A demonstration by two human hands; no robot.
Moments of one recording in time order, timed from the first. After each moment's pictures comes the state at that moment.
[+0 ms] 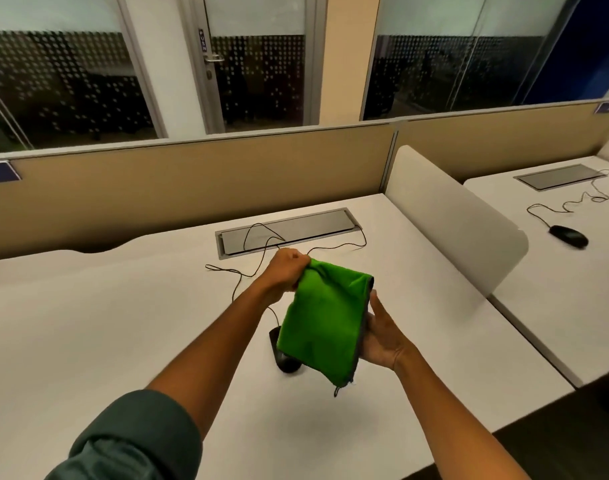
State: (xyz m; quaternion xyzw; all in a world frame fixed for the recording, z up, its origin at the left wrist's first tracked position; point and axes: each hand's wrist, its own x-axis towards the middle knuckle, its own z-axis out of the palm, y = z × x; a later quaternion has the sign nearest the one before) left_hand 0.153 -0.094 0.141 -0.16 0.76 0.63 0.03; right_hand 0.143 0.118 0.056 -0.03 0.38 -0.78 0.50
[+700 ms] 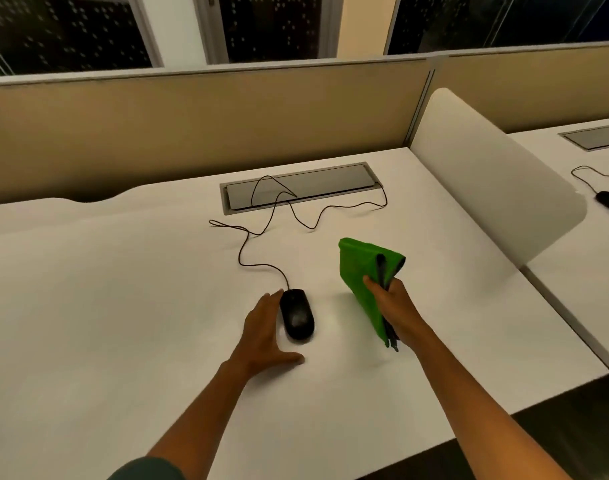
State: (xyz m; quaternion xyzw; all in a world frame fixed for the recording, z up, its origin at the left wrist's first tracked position) left_hand 0.270 -0.128 -0.068 -0.08 0.93 0.35 0.02; right_hand 0.134 0.104 0.023 0.02 0.80 -0.56 0.22
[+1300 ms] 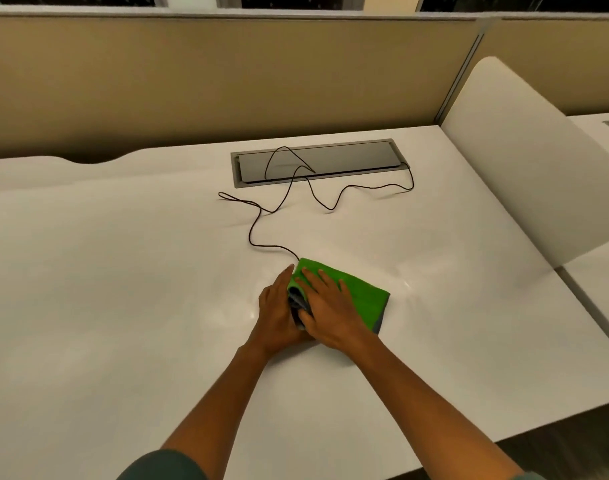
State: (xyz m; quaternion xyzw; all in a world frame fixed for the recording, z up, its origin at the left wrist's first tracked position) left_hand 0.246 -0.122 -0.088 -0.09 0.89 0.43 -0.09; right_hand 0.175 -0.003 -0.041 -0.38 0.90 -0.10 0.17
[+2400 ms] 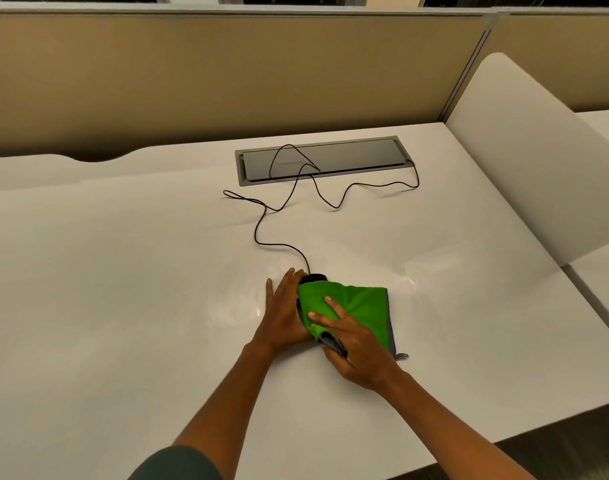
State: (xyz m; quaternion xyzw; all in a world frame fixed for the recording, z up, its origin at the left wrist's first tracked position) left_hand 0.247 -0.126 -0.092 -0.08 0.91 0.39 -0.07; right_hand 0.207 0.060 -0.064 -0.46 0.81 -0.35 0.09
